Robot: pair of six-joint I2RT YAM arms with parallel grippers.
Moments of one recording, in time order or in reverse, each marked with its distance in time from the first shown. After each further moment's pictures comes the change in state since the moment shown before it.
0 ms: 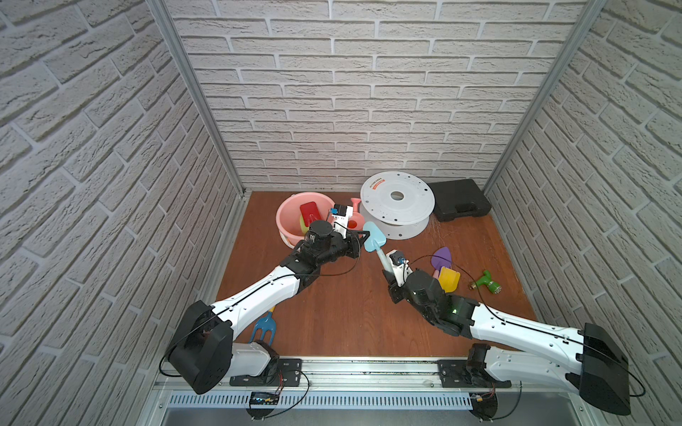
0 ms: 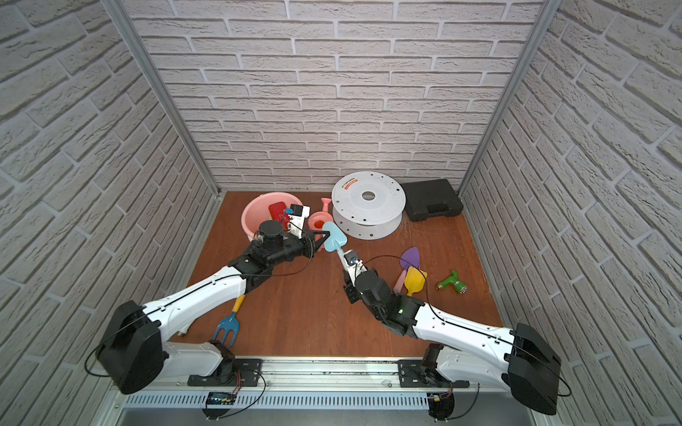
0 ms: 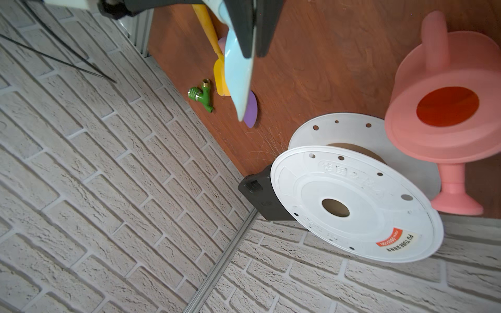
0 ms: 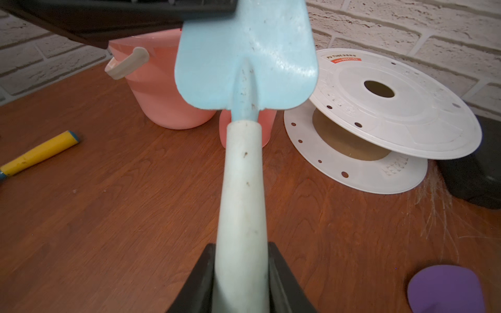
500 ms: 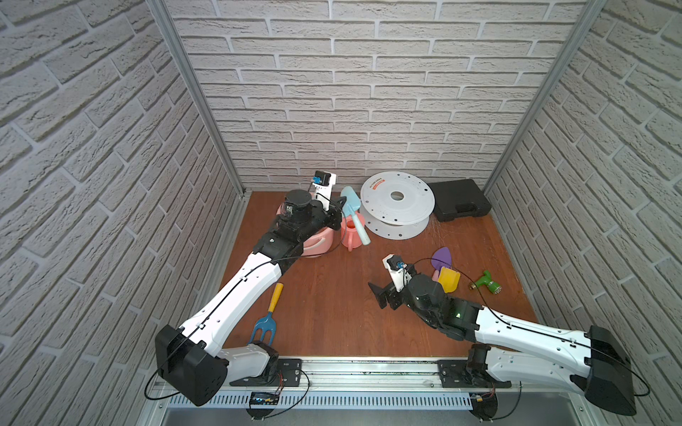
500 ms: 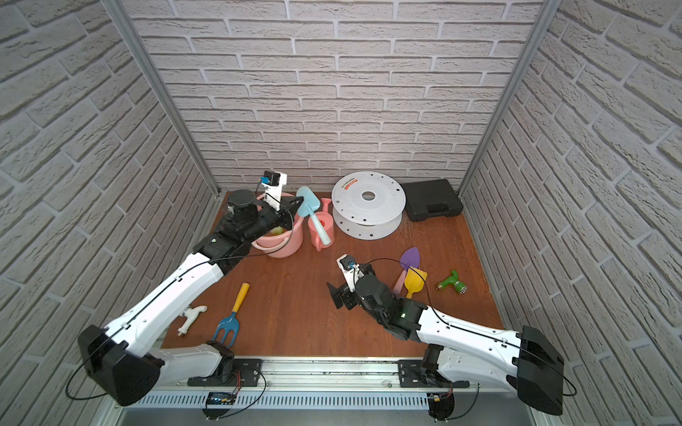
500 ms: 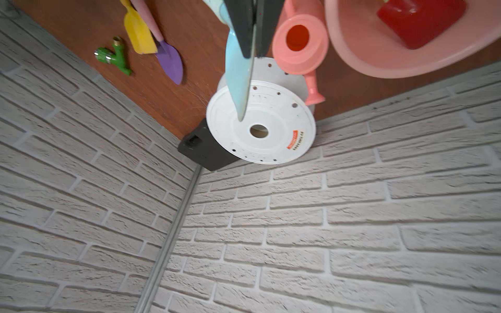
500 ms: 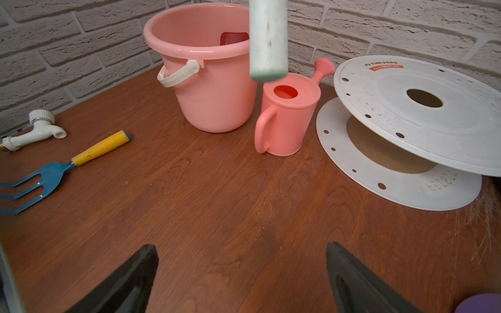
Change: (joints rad) left arm 0.156 -0.080 0.348 -0.354 -0.167 0.387; right arm 0.054 -0.041 0.003 -0.007 -0.080 0.026
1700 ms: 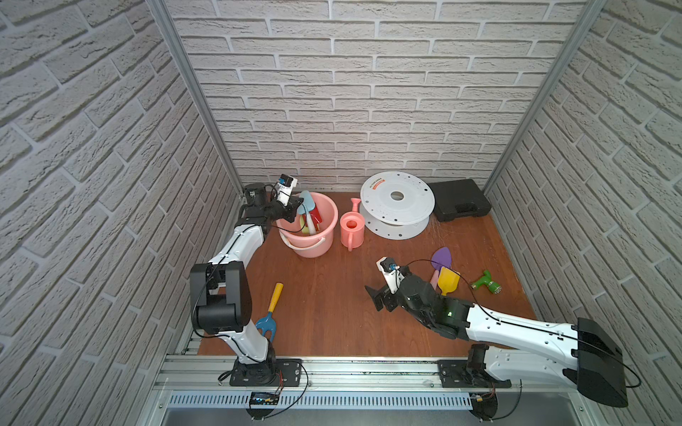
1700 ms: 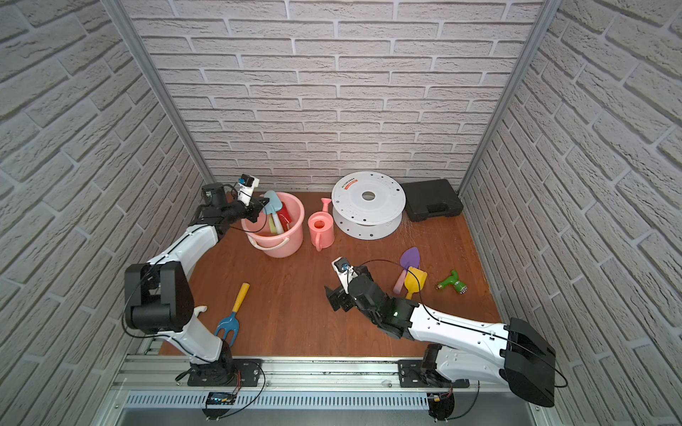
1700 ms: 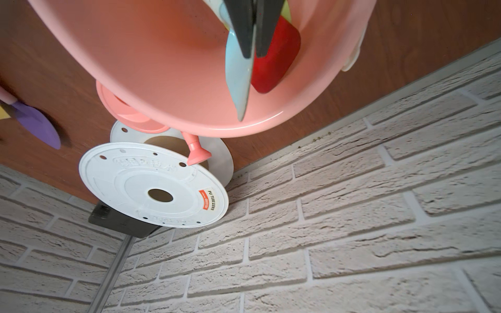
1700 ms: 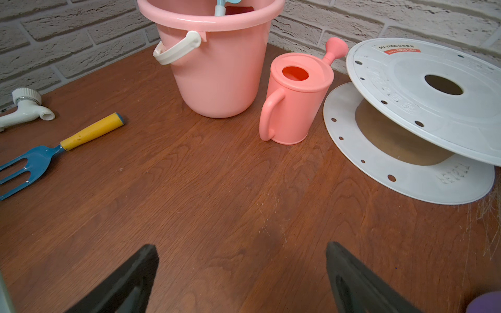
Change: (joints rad) left arm 0.516 0.443 -0.019 0.181 0.550 0.378; right arm 0.009 0.094 0.014 0.006 0.014 0.003
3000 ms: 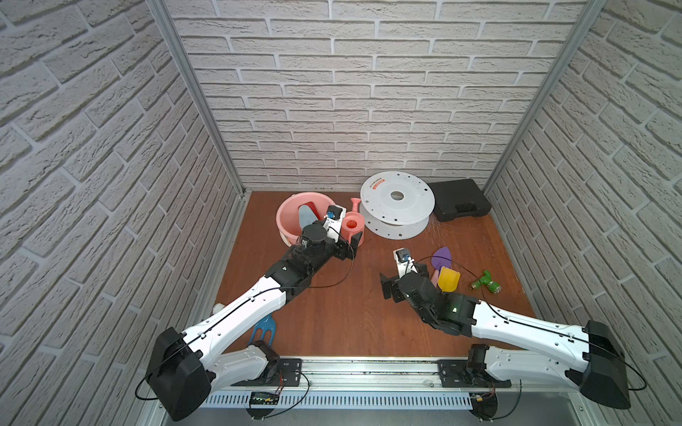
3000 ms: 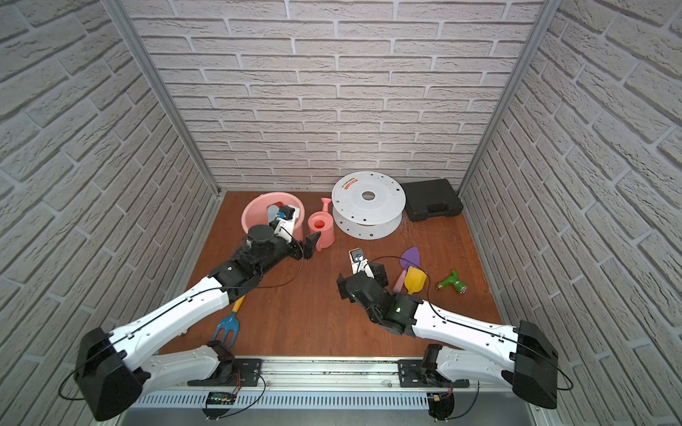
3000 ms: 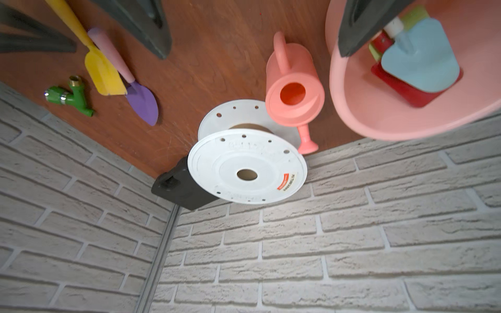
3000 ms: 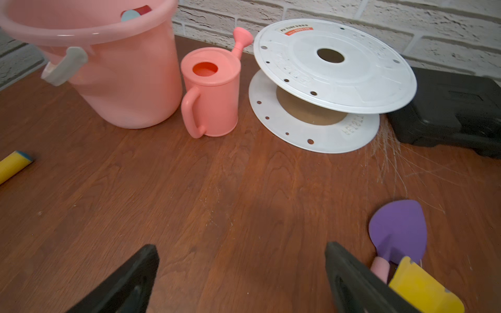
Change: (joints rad) left arm -0.762 -0.558 -0.389 -0.005 -0.861 -0.400; right arm 0.000 -0.037 0.116 -0.330 0.311 0.258
